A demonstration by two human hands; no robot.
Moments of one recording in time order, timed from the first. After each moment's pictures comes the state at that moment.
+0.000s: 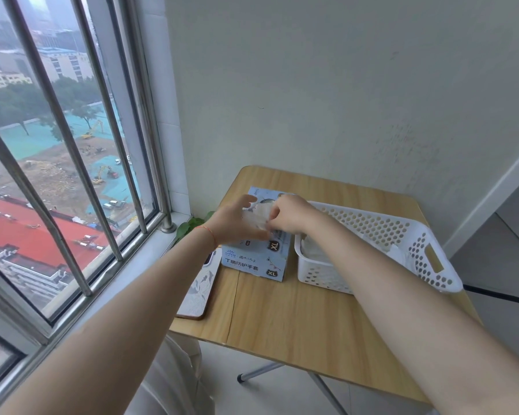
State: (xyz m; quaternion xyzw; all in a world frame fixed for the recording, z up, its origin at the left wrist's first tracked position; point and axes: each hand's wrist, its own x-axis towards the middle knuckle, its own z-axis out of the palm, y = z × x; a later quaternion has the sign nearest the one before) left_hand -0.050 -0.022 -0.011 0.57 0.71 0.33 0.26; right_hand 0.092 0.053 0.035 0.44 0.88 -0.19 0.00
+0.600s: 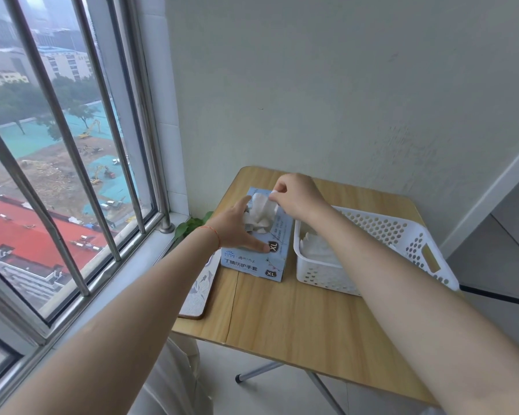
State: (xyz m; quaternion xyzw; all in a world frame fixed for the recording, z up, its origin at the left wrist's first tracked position) left_hand -0.053 -0.022 -0.014 0.61 0.72 0.21 0.24; right_hand 0.094 0.063 0.049 0.43 0.85 -0.20 -0.20
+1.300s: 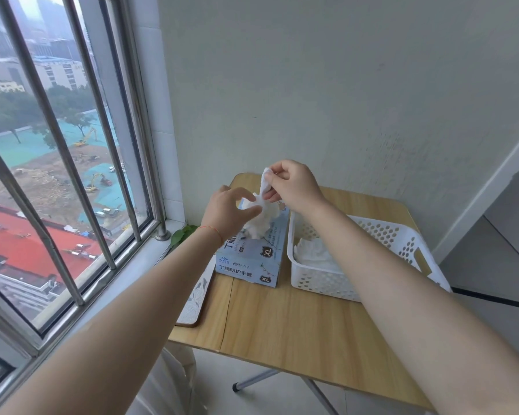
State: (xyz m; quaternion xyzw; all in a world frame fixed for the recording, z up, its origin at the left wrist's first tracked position) left_hand -0.044 -0.008 0.003 0.54 0.73 0.41 0.10; right_hand 0.097 0.062 0.066 0.36 0.77 -0.39 -0.35
